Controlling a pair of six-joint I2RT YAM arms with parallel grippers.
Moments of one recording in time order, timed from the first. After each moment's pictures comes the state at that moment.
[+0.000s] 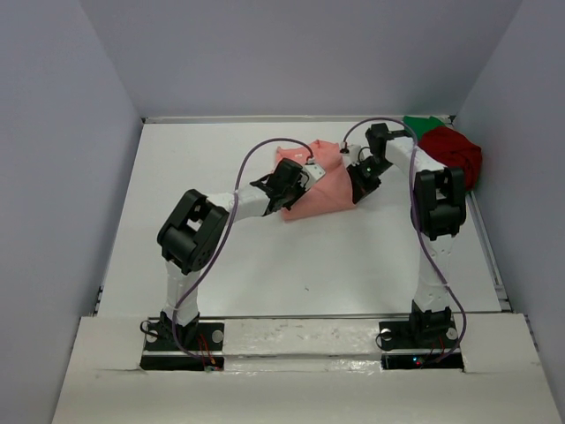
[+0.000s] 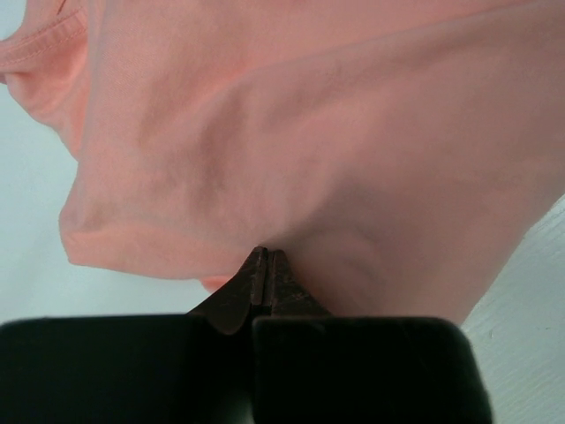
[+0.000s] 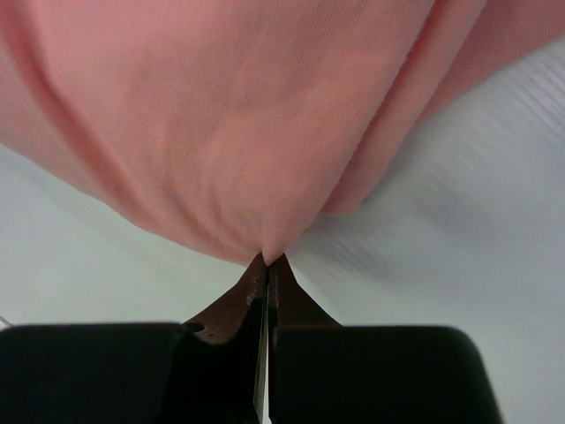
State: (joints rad) left arm -0.67 1.97 1.26 -0.04 -0.09 0.33; right arm 0.15 2.21 1.80 -1.03 -0.46 -0.40
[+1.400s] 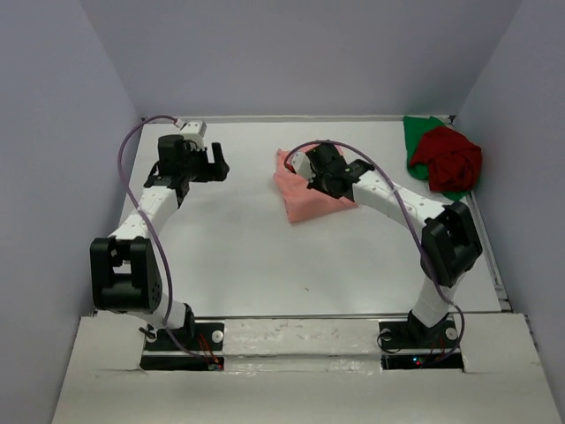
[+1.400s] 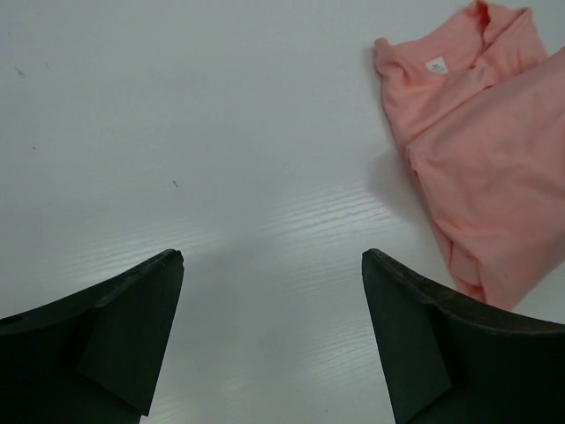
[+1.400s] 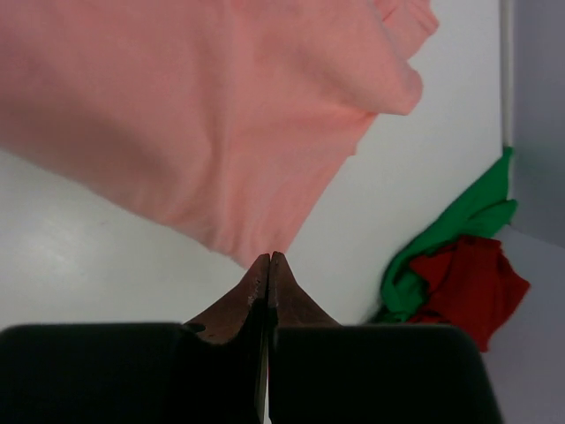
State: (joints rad) left arm -0.06 1.50 1.06 -0.11 0.25 -0.07; right arm 0.64 1.77 1.47 -0.63 0.34 -0.60
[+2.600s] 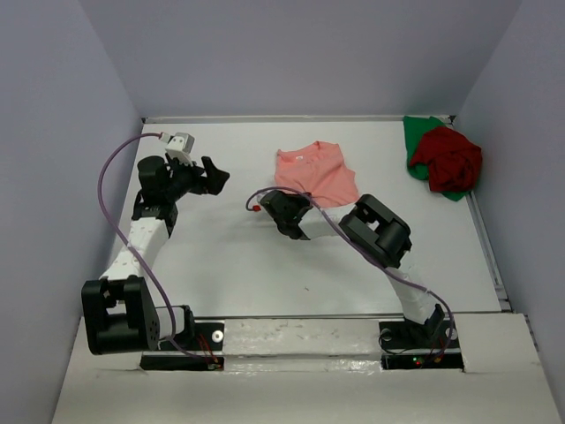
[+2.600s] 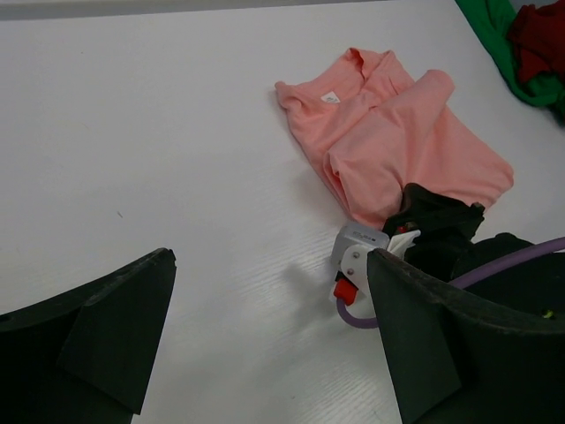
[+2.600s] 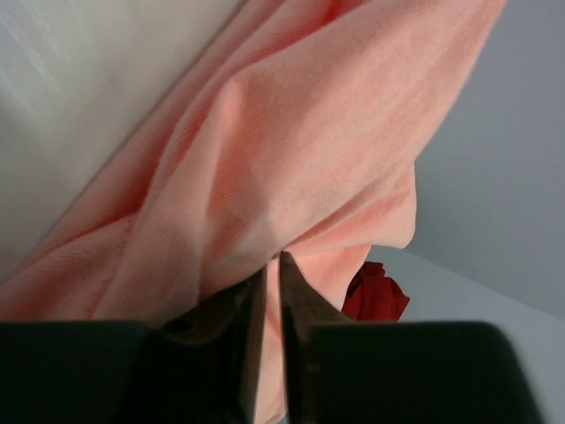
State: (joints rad) left arm 0.05 1.24 0.78 0.18 0.57 -0.15; right arm 0.87 2.25 1.38 0.08 0.83 -0.89
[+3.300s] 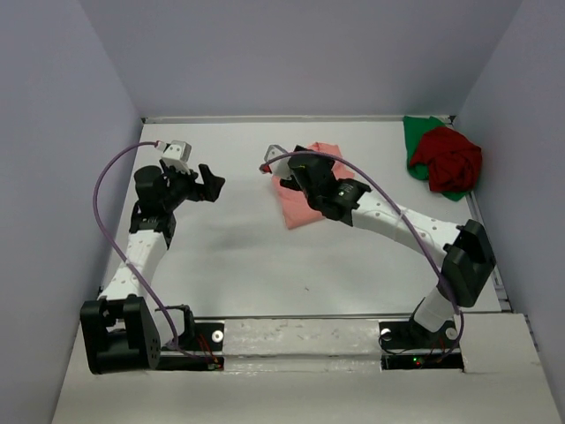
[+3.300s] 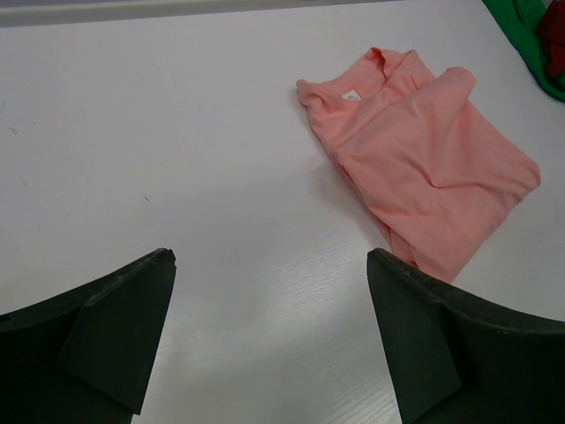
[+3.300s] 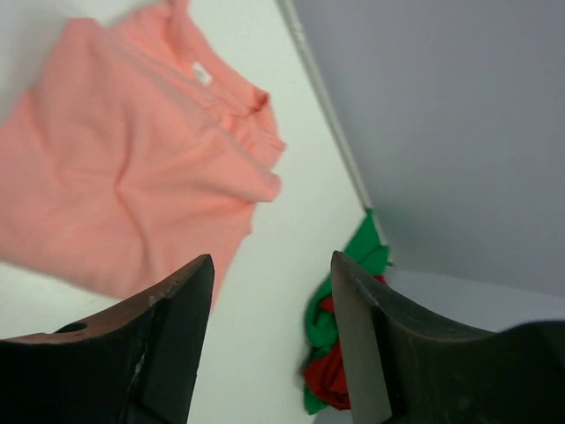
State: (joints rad) left arm 0.05 1.14 0.72 0.17 0.52 -0.10; right arm 0.87 1.65 1.39 -0.24 0.67 -0.75
